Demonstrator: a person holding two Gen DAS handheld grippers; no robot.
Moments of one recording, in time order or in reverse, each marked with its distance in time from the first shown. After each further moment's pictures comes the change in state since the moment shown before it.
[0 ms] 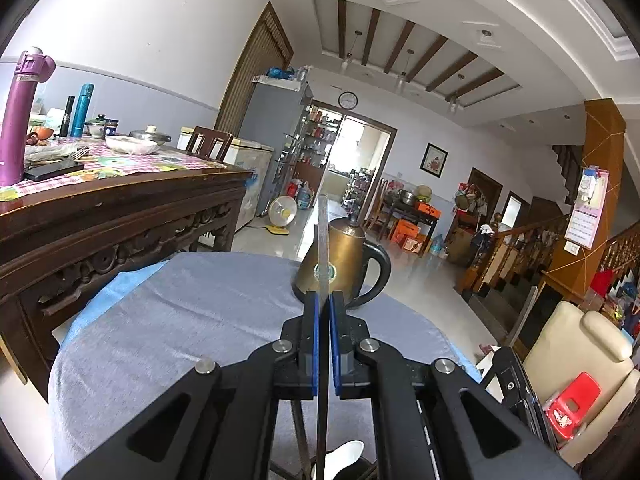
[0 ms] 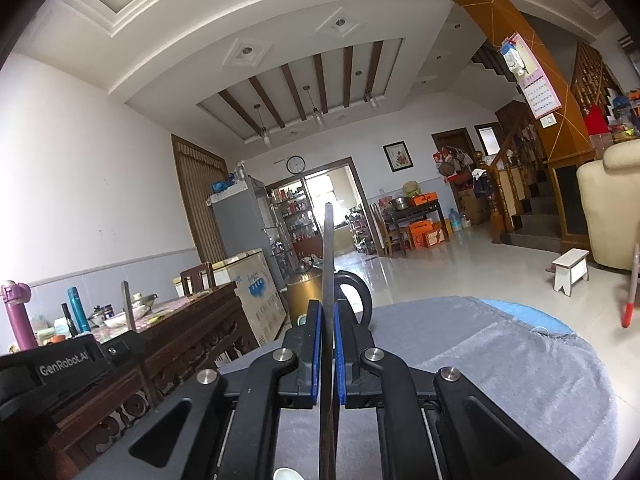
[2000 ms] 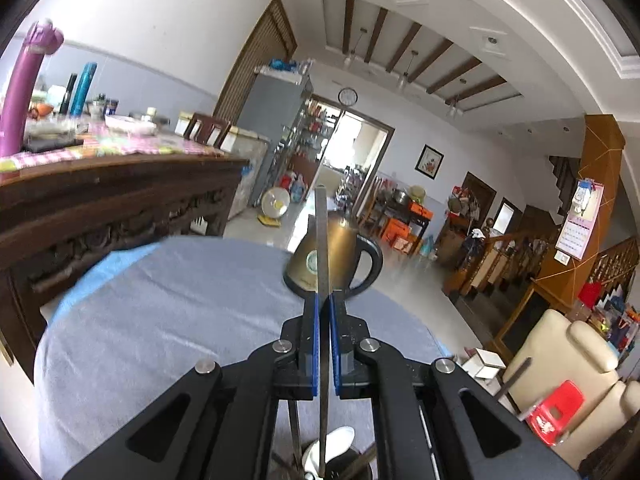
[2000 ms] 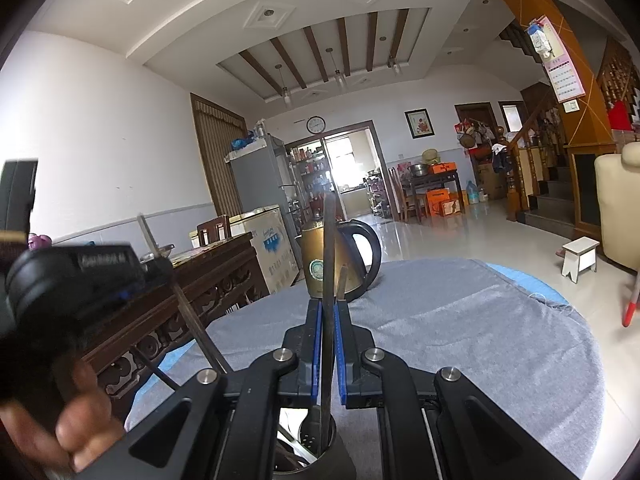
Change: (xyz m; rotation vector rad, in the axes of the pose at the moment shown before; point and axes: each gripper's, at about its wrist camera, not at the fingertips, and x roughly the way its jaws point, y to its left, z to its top) left arm 0.003 0.011 -0.014 -0.061 0.026 -0.045; right arm -0.029 -0.012 -0.024 -0.058 0.152 0.067
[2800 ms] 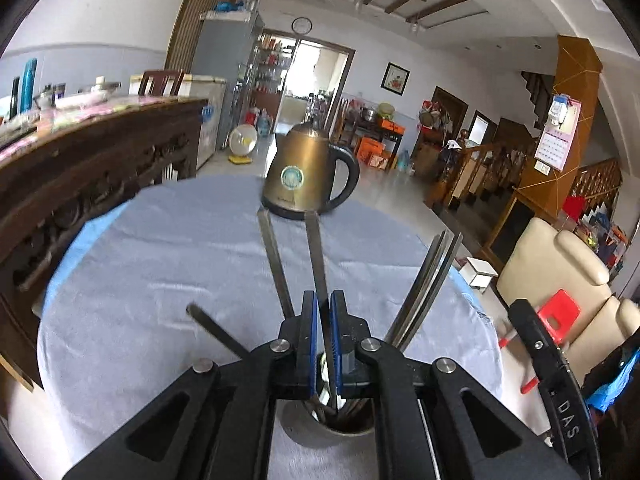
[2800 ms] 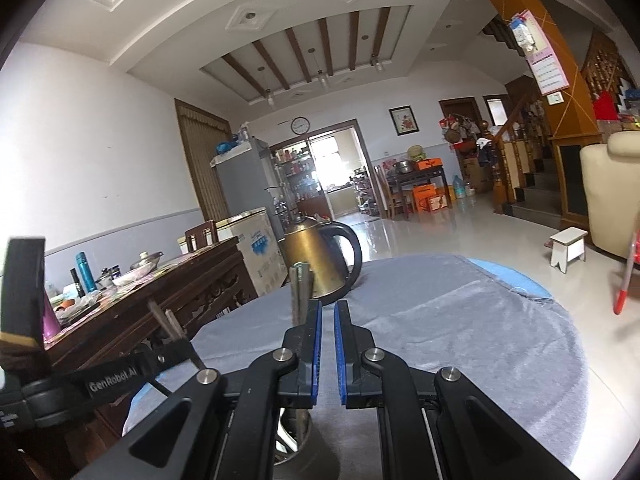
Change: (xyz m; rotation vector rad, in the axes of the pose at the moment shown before) left arm 0.011 -0.002 -0.035 0.165 0.286 -0.080; right arm -0.017 -0.022 0.007 0.042 0.000 -0.049
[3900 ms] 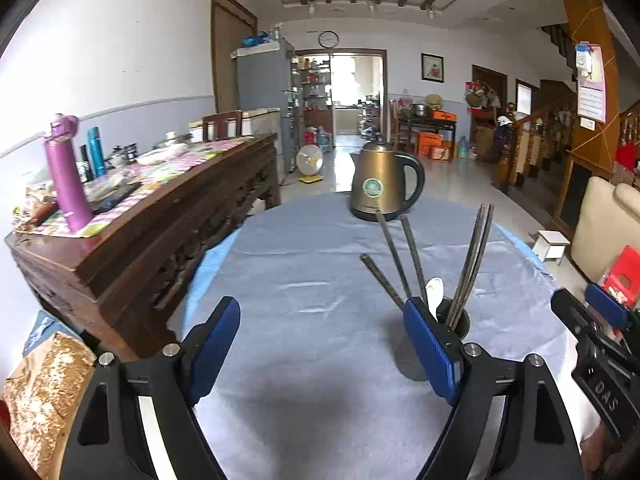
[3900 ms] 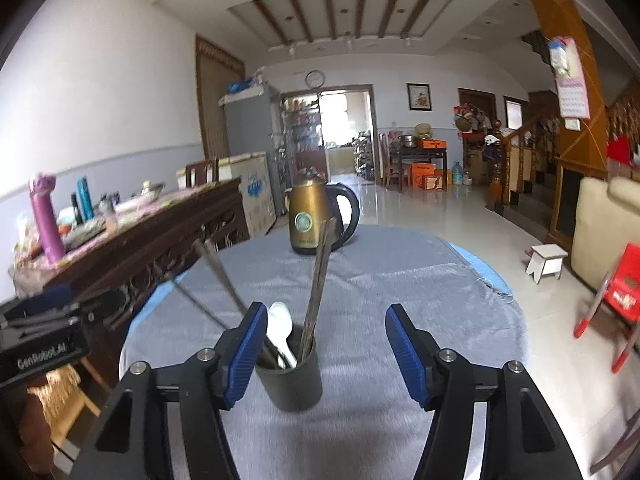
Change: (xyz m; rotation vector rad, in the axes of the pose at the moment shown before) left arm -0.129 0.010 -0.013 0.179 -0.044 0.338; right arm -0.074 0.048 0.006 -0.218 0.200 -0.058
